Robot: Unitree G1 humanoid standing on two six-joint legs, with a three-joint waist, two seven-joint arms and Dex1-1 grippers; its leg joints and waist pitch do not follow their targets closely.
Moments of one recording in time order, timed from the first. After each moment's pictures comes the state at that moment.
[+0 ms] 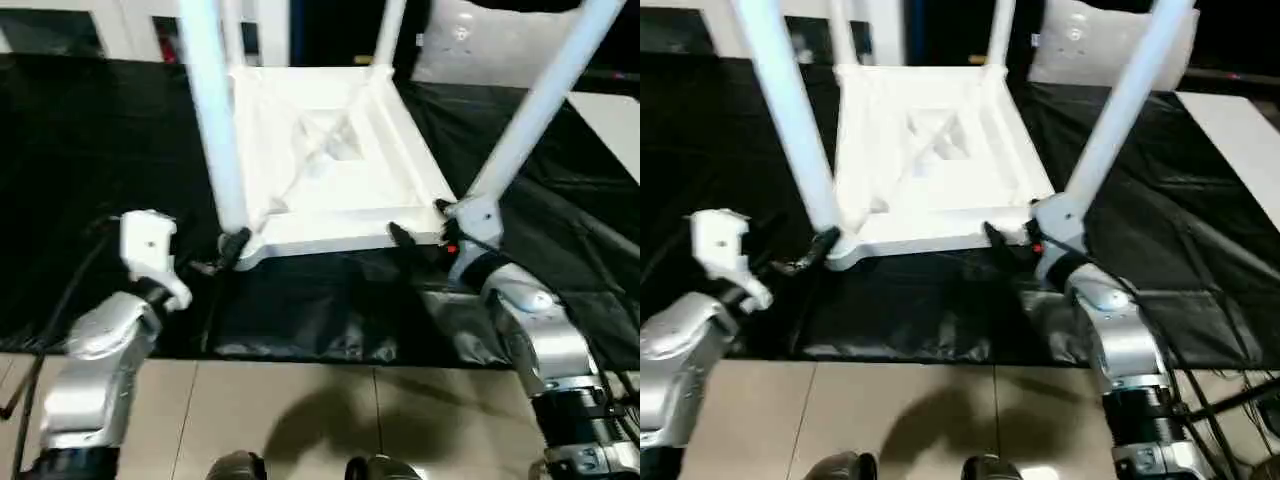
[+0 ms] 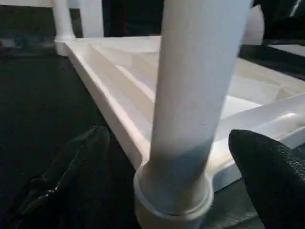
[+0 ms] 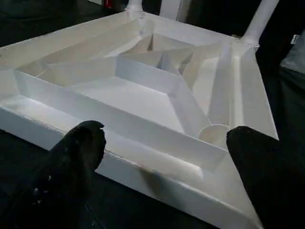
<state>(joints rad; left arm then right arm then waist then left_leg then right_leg) -0.15 0.29 0.13 -0.04 -0.24 0.23 -0.42 -0.35 -0.29 0.03 0.20 0.12 0.16 0.45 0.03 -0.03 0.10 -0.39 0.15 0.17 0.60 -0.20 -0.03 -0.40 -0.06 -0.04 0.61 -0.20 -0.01</state>
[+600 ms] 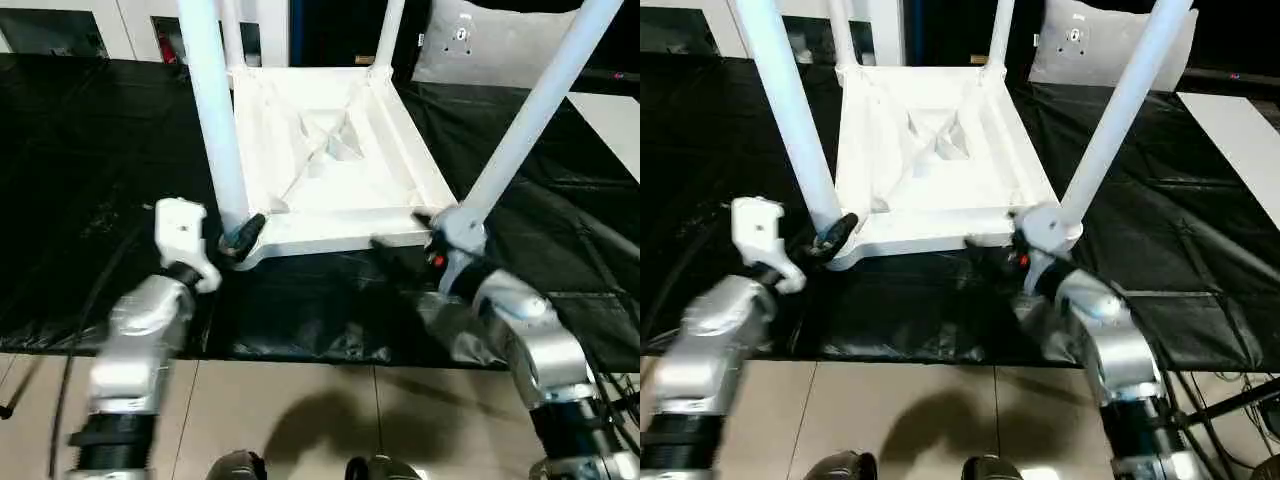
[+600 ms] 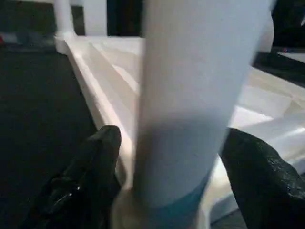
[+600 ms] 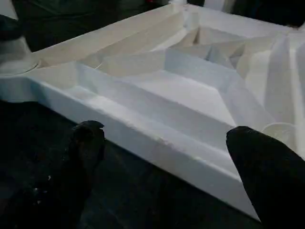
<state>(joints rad) -0.26 0.19 0.08 0.10 -0.19 0.17 -0.34 -0.31 -0.29 0.08 0.12 0.16 0.24 0.55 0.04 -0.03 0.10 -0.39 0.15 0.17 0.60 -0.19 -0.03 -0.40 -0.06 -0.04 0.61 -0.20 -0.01</state>
